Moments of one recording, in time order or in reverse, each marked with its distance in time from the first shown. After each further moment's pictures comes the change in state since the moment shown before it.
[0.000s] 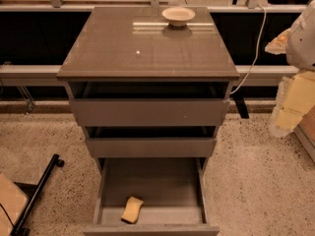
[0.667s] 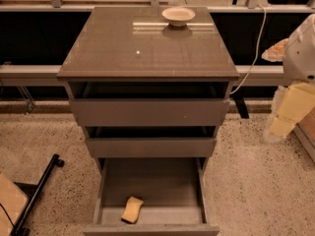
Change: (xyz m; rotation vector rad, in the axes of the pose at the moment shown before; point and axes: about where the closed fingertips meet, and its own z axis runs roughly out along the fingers) arm 0.001 0.001 0.017 0.007 -0.049 0.002
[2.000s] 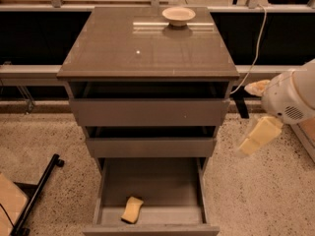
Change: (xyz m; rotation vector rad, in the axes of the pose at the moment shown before) arm 0.012 0.003 0.101 -0.052 -0.255 0.152
